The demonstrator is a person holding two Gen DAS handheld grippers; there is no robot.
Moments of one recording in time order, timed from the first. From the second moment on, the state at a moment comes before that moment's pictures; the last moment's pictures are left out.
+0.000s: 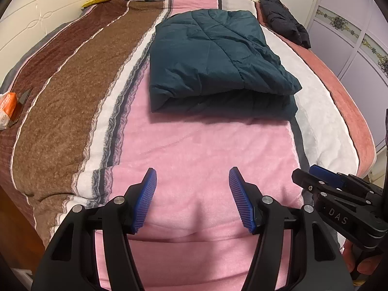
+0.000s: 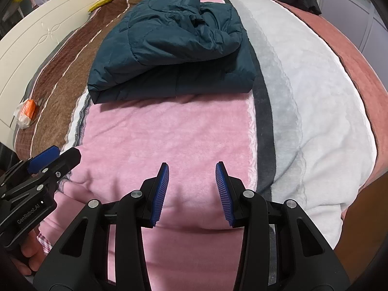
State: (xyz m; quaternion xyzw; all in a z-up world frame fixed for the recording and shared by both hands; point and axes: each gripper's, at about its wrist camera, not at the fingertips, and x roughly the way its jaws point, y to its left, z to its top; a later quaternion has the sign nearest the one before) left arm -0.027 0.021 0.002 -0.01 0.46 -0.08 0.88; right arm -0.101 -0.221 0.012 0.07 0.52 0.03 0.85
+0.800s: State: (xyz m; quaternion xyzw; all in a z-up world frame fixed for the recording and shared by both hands) left arm -0.033 0.022 0.006 -0.01 0.46 -0.07 0.89; right arm -0.104 -0.218 0.014 0.07 0.51 0.04 0.85
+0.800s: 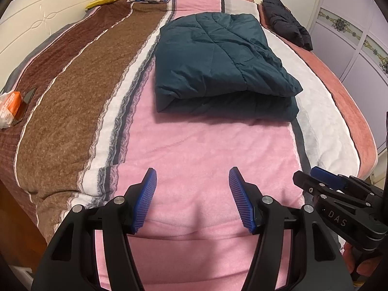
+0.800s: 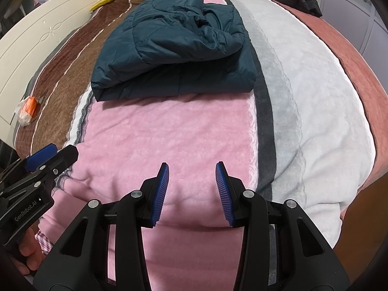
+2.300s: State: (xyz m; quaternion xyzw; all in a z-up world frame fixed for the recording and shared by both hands) left arm -0.037 0.026 0.009 -0.01 0.46 -0.08 0.89; right arm -0.108 -0.214 0.026 0.03 0.49 0.04 0.87
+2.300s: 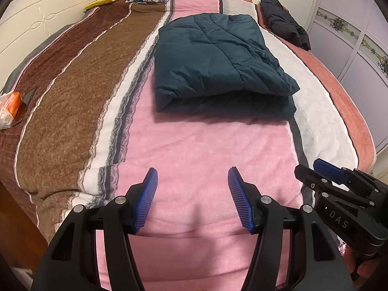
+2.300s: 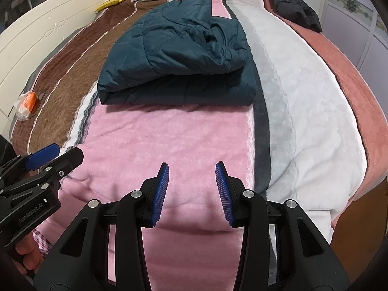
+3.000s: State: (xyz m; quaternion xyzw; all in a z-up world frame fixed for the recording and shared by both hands) left arm -0.034 0.030 0.006 -0.02 0.46 -0.07 0.88; right arm -0.108 -0.210 0.024 0.02 0.49 0.04 0.87
